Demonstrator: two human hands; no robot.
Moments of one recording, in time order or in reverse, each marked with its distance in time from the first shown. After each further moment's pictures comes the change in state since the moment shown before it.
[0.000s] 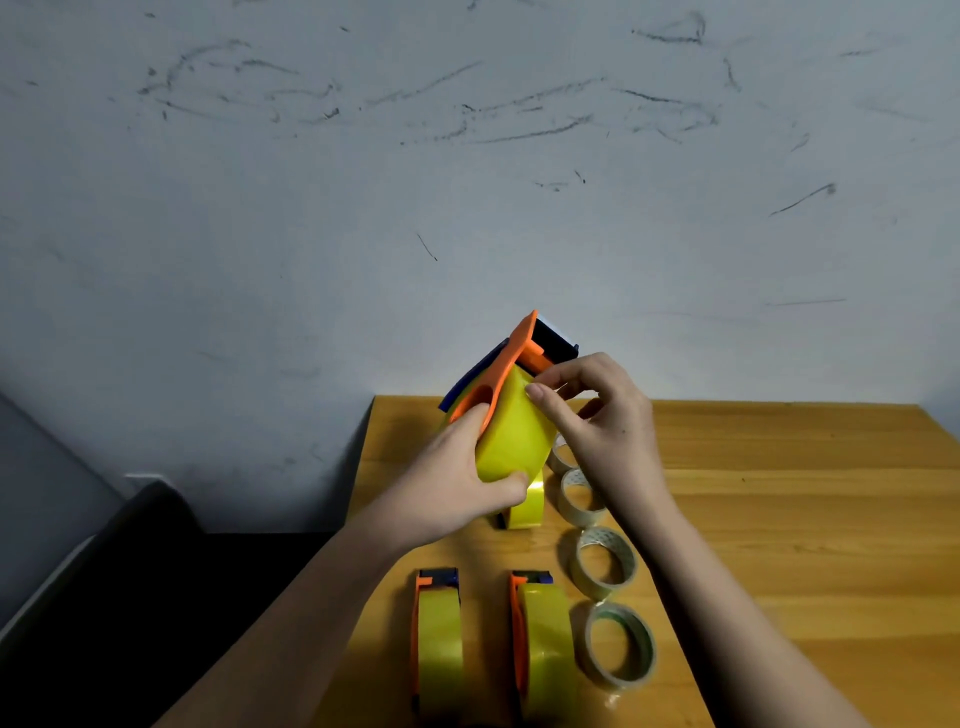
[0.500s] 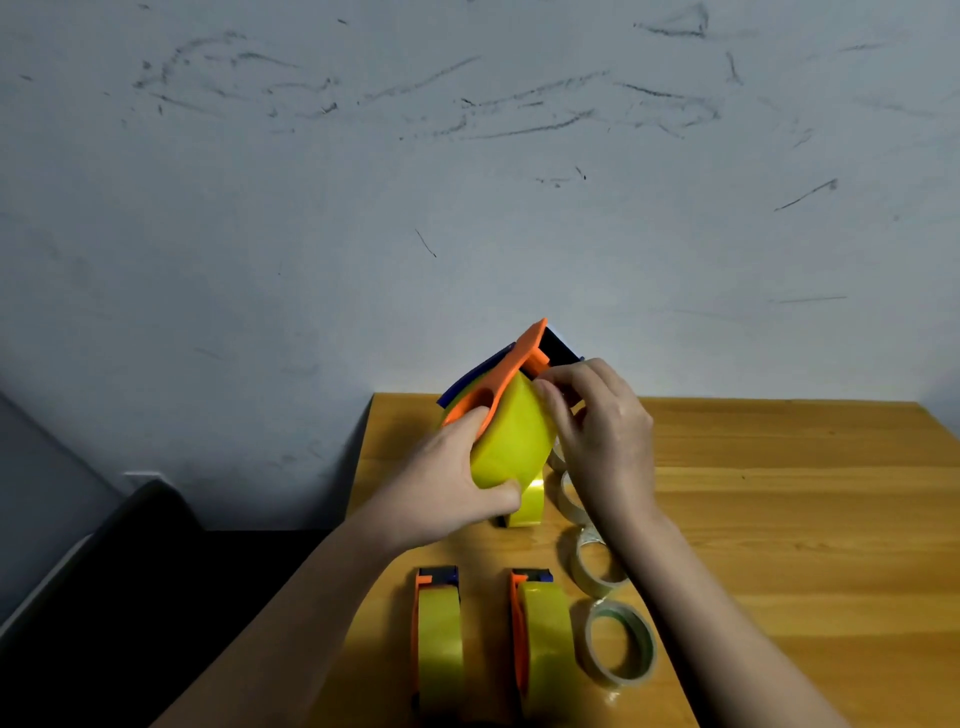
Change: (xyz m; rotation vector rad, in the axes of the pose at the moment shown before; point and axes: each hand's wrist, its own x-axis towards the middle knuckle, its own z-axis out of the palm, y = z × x) left_hand -0.003 -0.001 -0.004 0.070 -0.047 -0.049; right_hand -0.008 0.005 0.012 -0.342 0.152 -0.191
